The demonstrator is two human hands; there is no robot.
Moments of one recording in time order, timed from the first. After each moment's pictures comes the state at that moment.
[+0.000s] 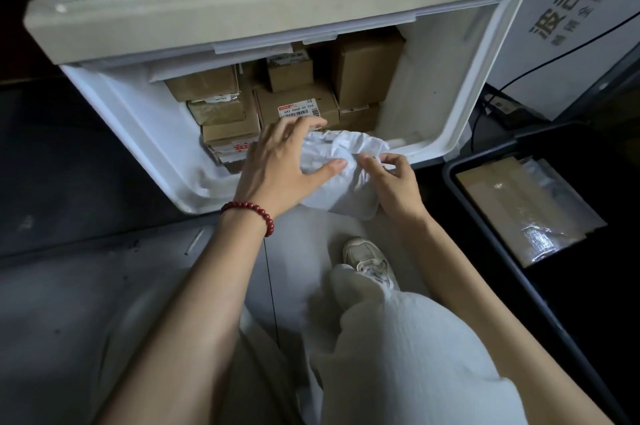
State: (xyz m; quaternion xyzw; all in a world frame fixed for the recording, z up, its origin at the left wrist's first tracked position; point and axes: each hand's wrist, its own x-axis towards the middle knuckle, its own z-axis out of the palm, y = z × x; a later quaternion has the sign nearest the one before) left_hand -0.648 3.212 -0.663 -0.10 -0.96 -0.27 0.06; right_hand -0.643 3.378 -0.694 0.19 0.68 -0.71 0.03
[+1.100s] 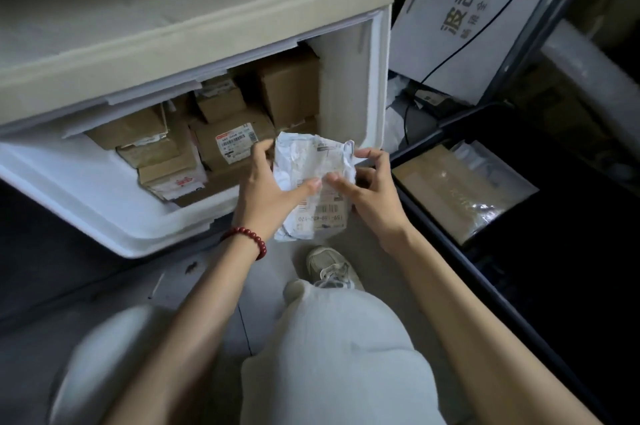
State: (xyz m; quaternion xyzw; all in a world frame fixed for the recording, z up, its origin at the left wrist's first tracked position) left_hand -0.640 3.283 -0.666 -0.01 -0.88 -0.48 0.00; right_hand -0.616 3.445 -0.688 0.08 0.66 -0.75 -0.01
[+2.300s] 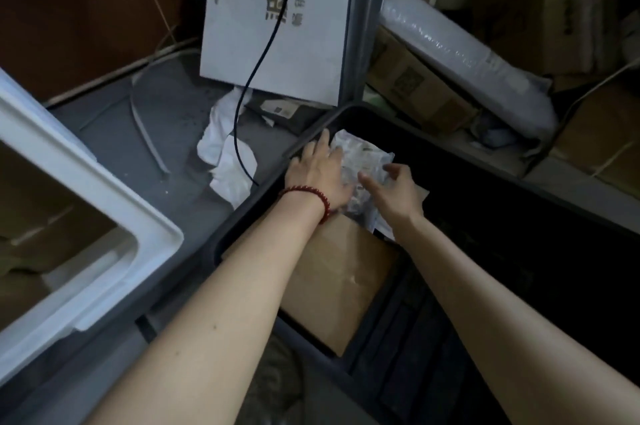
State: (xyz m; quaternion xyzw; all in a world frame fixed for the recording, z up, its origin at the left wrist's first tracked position) left_hand -0.780 3.635 -0.760 -0.36 -0.92 -0.07 -0.13; right_hand -0.688 3.724 -0.778 0.43 0.74 -0.50 -0.13
